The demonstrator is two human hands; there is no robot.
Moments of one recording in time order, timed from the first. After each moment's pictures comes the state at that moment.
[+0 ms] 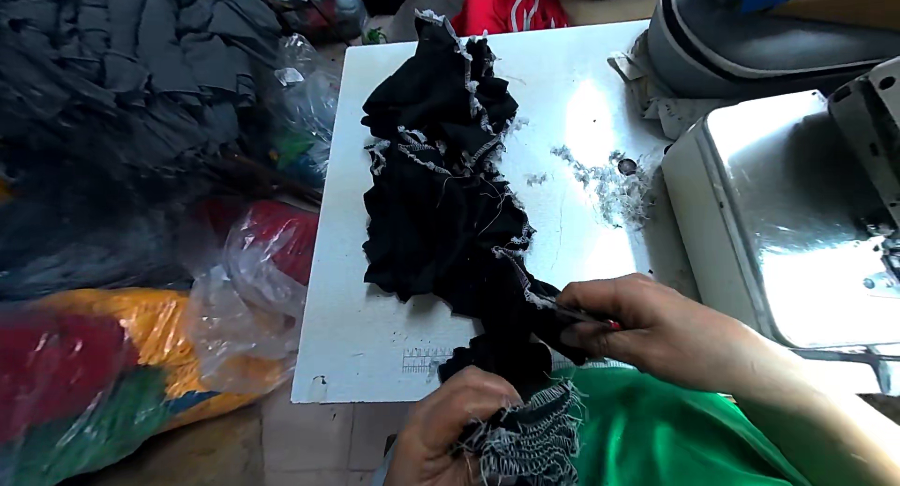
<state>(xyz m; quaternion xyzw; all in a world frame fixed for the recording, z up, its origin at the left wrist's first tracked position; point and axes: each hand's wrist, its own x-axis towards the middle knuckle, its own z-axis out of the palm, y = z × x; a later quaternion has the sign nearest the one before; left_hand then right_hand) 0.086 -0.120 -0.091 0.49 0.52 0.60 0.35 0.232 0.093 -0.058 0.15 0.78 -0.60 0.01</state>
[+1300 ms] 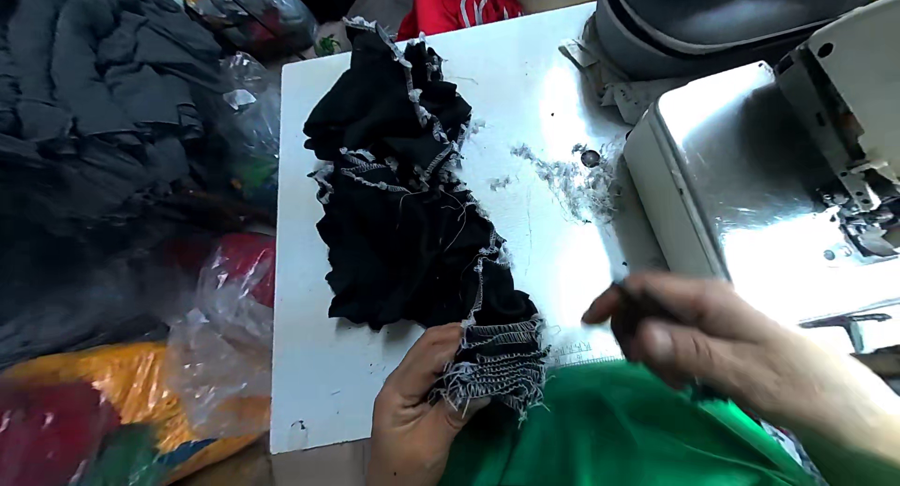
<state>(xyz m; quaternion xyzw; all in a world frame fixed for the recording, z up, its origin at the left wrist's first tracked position) 0.078 -0.083 -0.100 0.43 0.58 0.61 0.32 0.285 0.091 -0.050 0.25 0.72 -0.63 -0.12</state>
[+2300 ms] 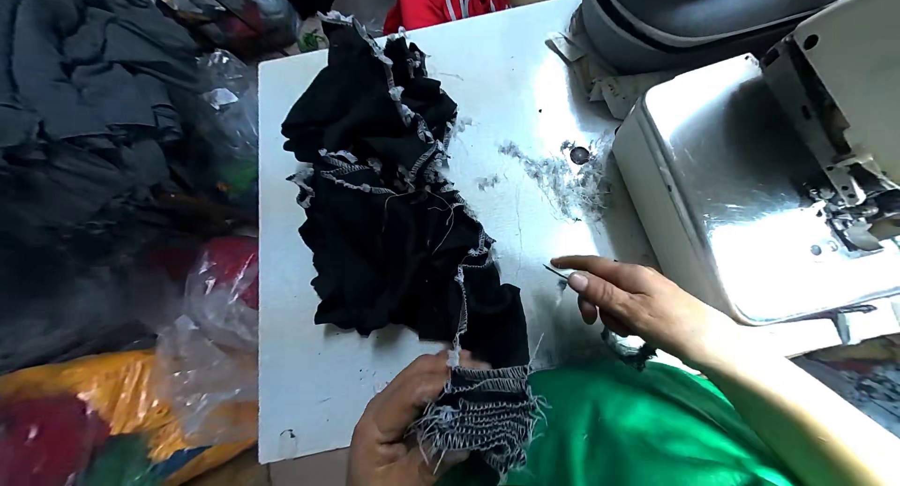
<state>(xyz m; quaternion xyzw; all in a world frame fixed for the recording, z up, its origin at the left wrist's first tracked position) 0.069 -0.096 -0.097 0.45 0.53 0.59 0.41 0.267 0.101 -0.084 0.39 0.70 -0.60 -0.01</state>
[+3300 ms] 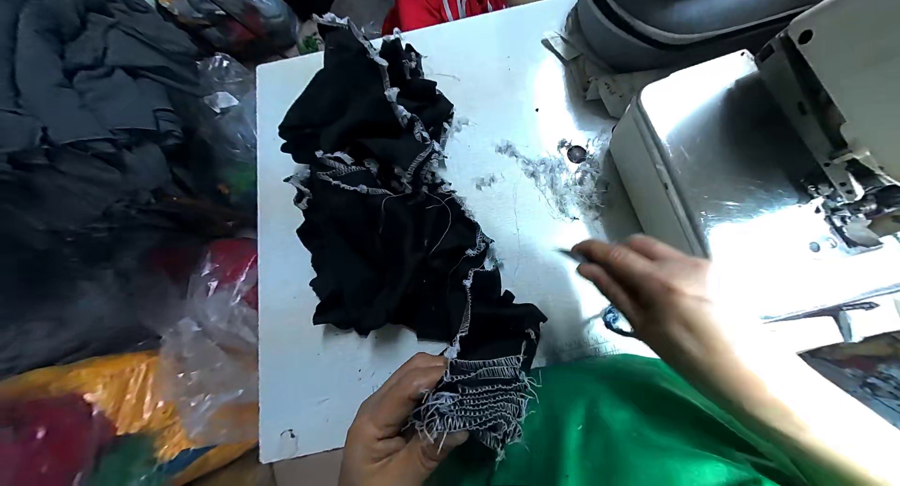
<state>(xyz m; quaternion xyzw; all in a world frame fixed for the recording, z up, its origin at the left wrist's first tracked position) 0.071 -0.095 -0.088 0.45 0.57 0.57 0.39 0.271 0.091 -0.080 0.34 0.90 -0.17 -0.21</state>
